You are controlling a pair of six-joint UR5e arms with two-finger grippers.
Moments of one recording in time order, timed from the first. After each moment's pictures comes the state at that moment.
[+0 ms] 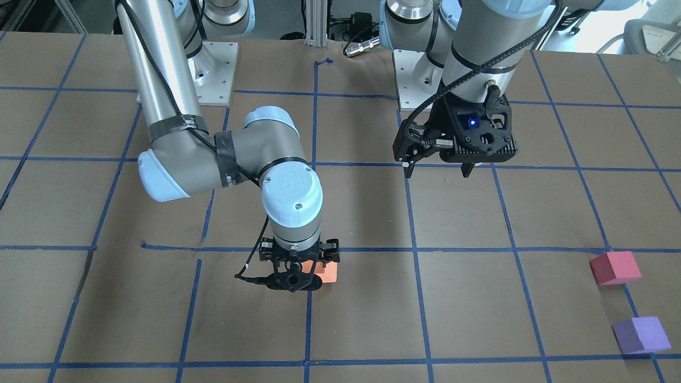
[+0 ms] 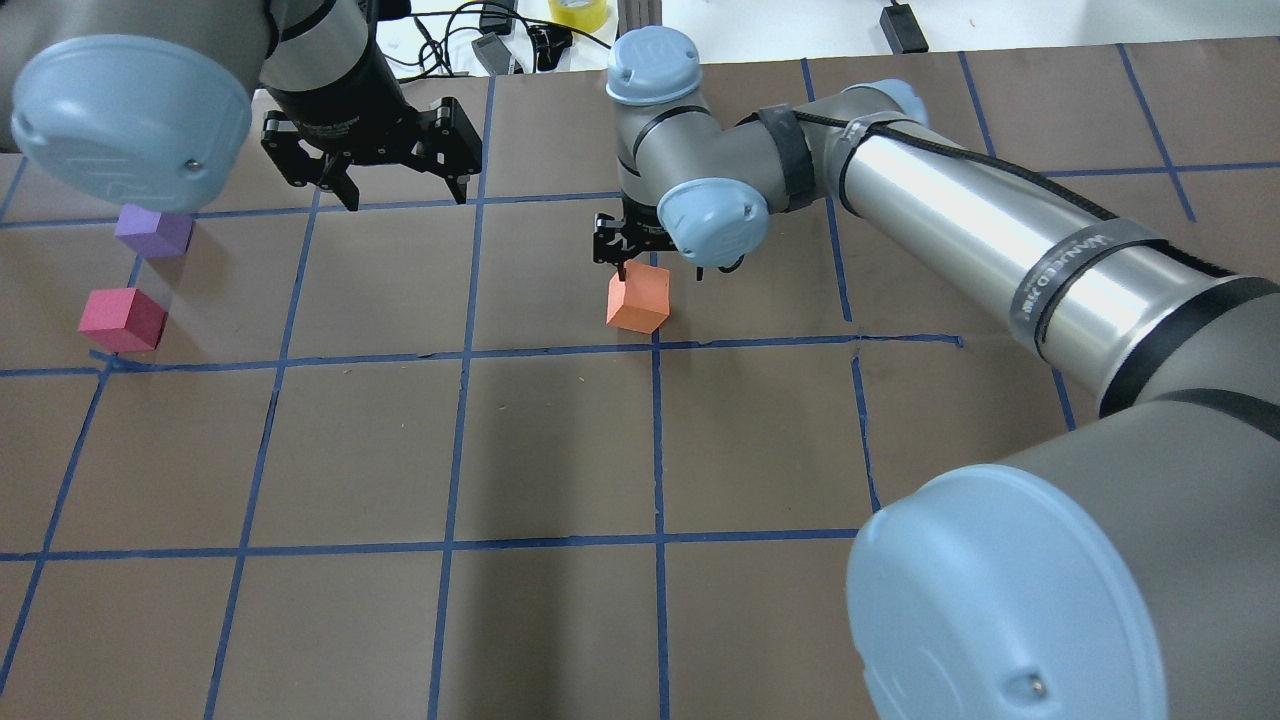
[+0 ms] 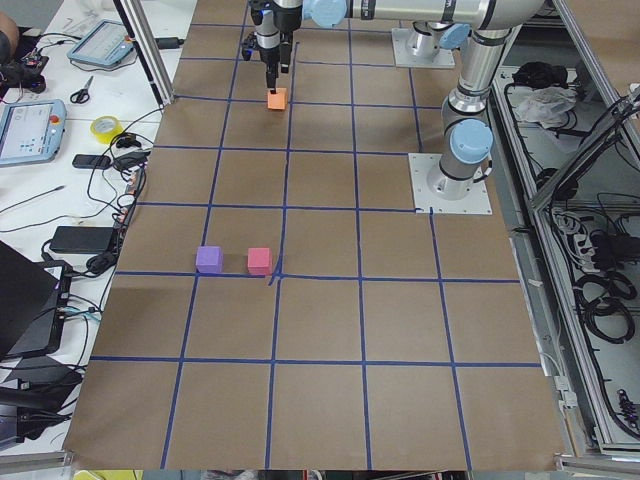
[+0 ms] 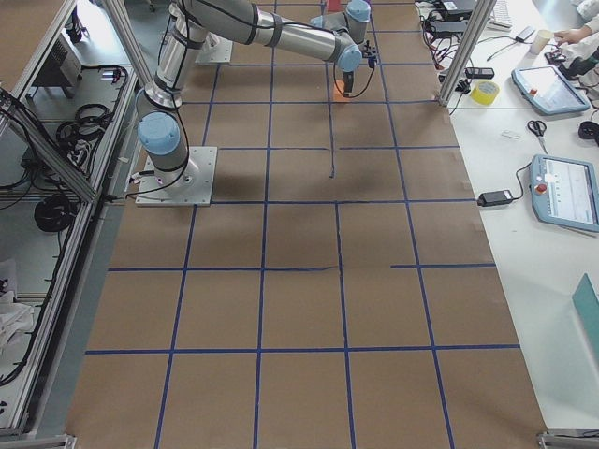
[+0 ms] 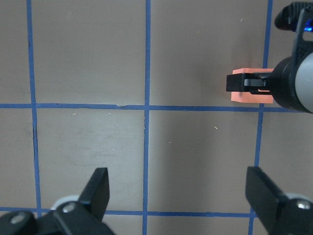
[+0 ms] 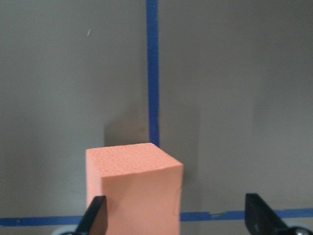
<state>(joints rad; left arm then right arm) -1.66 -1.69 -1.52 -1.41 1.59 -0.13 1.87 -0.99 1.41 -1.97 -1.55 0.31</state>
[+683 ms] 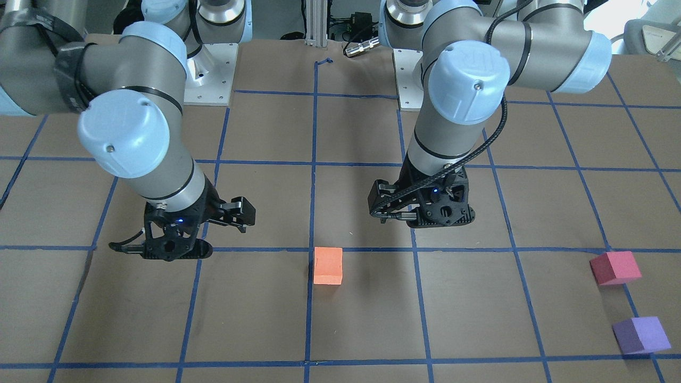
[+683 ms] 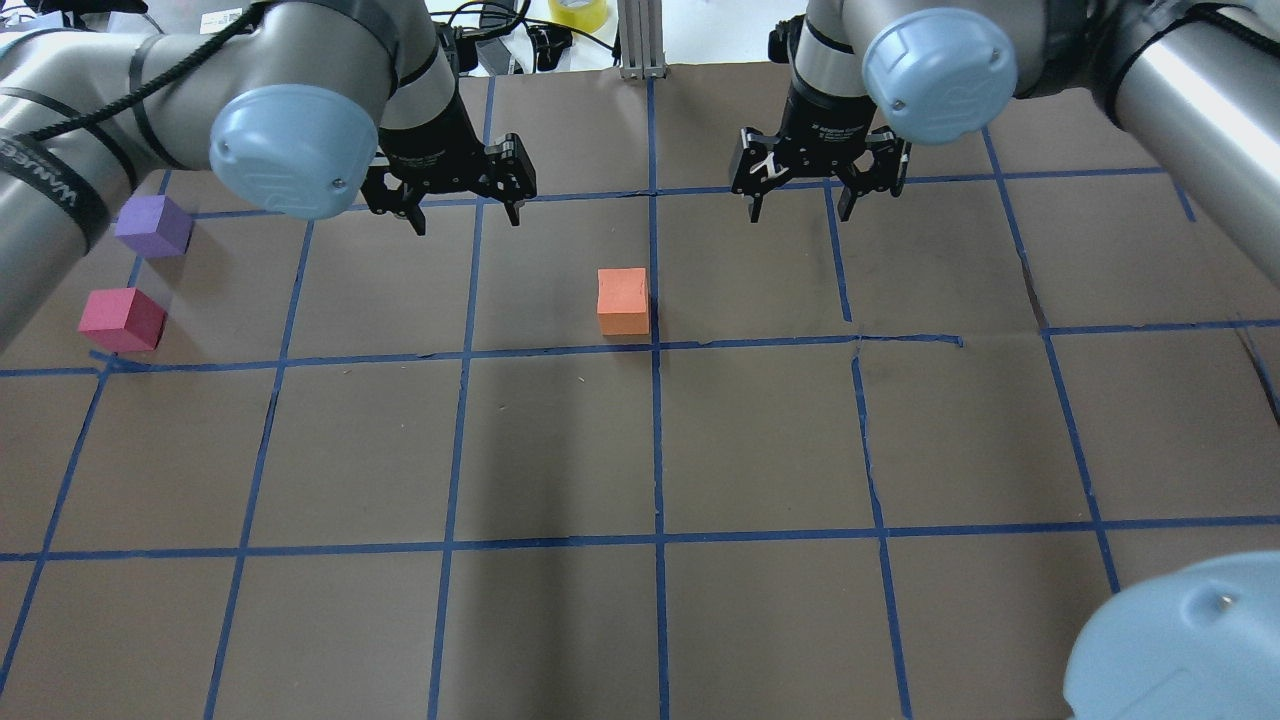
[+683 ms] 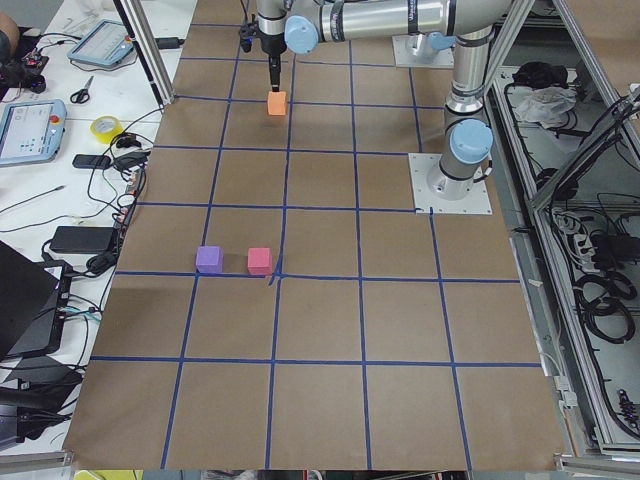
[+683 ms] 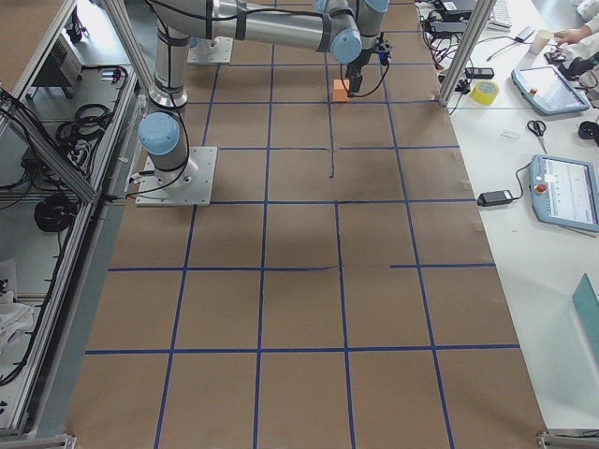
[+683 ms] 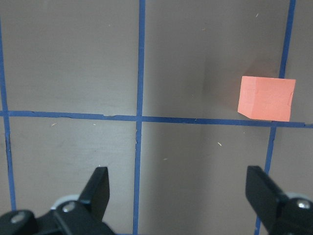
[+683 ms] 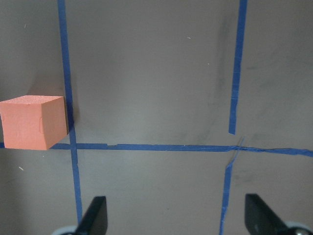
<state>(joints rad) -1.72 -1.86 -1.53 -1.29 1.59 -0.24 1.65 -1.23 1.42 -1.67 -1.50 0.07</state>
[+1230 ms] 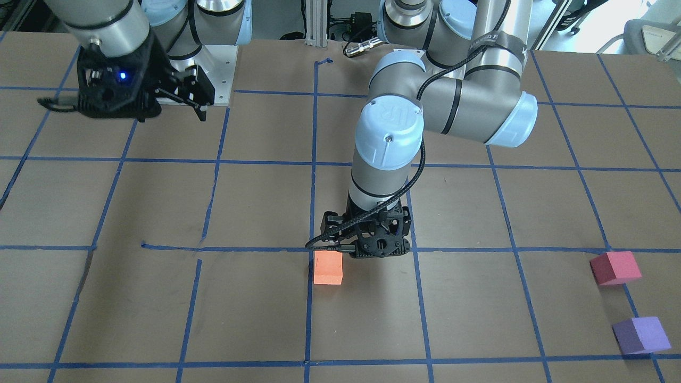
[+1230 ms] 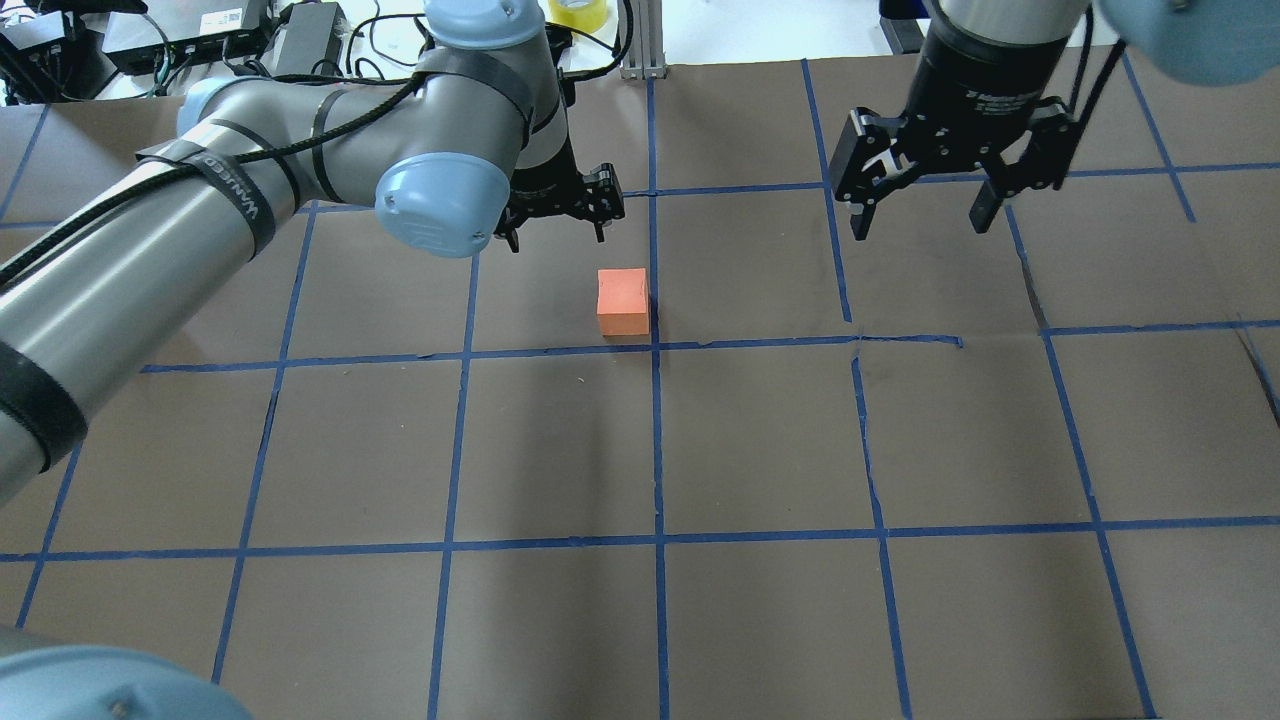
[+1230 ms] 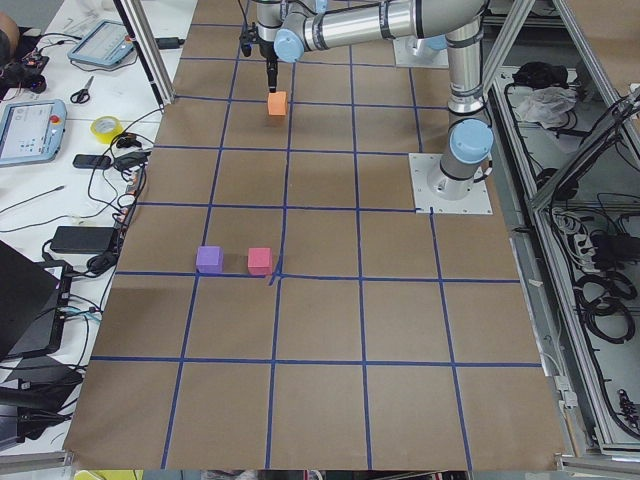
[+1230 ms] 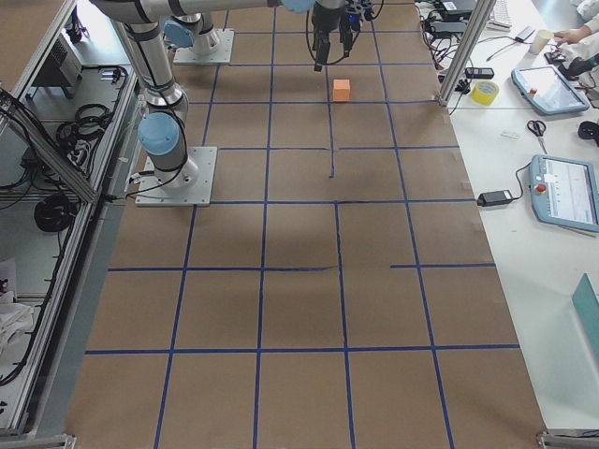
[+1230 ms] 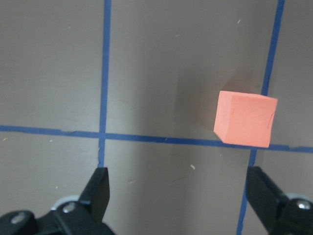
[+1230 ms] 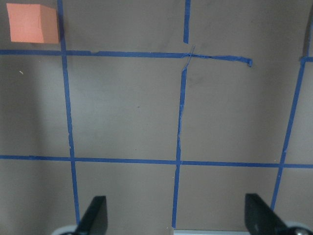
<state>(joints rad) -1.82 -2.00 -1.52 -1.13 1.59 -0.34 1.62 -1.56 1.42 -1.32 -1.55 0.01</state>
